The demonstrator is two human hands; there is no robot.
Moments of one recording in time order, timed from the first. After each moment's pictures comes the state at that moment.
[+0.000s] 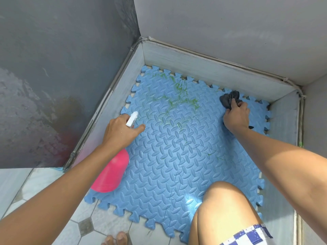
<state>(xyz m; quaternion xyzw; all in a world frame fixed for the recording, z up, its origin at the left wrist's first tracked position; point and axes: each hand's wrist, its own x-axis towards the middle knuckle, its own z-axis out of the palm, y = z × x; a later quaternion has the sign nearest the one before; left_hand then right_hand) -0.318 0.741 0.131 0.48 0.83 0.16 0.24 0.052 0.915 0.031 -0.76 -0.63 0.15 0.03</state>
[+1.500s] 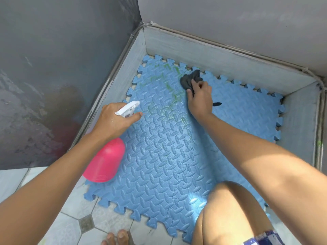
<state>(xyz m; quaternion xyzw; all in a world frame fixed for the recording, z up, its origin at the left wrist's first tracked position) -0.343 0.754 0.134 0.51 0.78 0.23 0.27 -0.093 0.915 0.021 -0.63 -0.73 0.17 0.20</state>
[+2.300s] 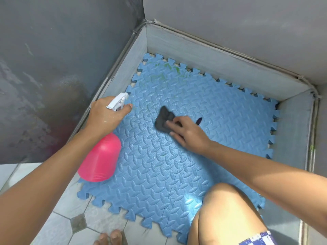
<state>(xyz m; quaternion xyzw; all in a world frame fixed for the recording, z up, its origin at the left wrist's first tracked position) -0.357 0.752 0.134 0.46 0.80 0.28 0.24 -0.068 0.817 0.026 -0.28 -0.93 0.17 0.14</state>
